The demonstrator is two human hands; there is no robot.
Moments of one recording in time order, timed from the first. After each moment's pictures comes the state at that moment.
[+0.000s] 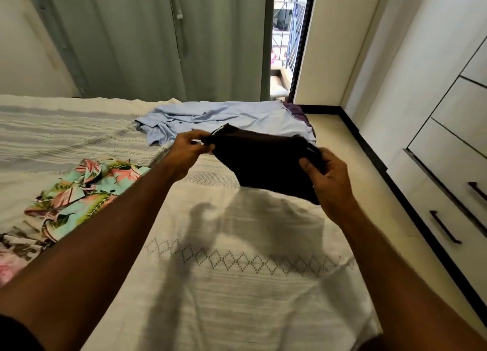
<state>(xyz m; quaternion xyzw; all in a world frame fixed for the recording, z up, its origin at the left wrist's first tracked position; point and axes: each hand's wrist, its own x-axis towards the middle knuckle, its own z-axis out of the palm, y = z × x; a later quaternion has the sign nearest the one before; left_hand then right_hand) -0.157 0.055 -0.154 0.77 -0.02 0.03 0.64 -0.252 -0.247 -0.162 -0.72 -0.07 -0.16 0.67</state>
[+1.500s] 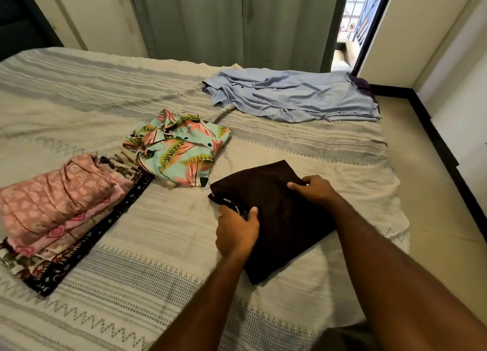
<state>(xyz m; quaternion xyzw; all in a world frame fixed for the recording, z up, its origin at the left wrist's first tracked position) -0.404 0.026 -0.270 0.84 0.38 -0.01 0.39 -0.254 -0.156 -0.274 -0.92 0.01 0.18 0.34</state>
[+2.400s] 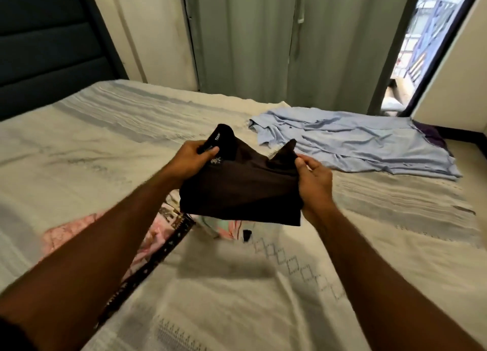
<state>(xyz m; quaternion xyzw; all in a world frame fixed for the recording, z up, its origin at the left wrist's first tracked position) -0.246 0.302 -0.137 0.84 0.14 0.11 0.51 -0.189 0.045 -0.189 -0.65 0.02 -0.01 0.76</state>
